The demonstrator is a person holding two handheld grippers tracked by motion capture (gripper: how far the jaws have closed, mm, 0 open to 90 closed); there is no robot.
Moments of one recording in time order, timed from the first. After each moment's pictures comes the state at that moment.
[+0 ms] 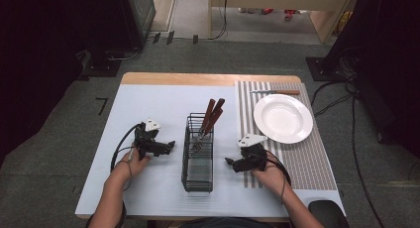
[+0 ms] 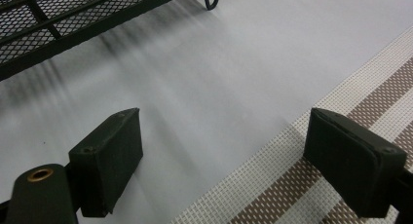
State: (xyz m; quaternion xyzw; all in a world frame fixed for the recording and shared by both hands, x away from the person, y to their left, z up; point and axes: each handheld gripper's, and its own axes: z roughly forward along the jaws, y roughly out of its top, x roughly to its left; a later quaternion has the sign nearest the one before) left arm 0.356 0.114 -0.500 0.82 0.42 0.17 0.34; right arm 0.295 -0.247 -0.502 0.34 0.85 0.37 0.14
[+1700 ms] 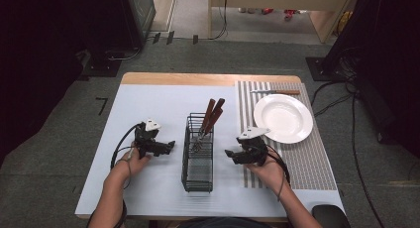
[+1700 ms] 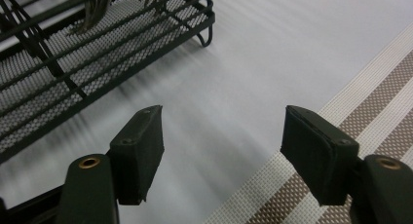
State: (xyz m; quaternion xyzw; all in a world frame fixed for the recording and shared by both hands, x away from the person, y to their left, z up) left arm 0.357 0.114 -0.499 0.82 0.42 0.17 0.34; right arm 0.301 -0.245 -0.475 0.37 0.83 0.39 0.12
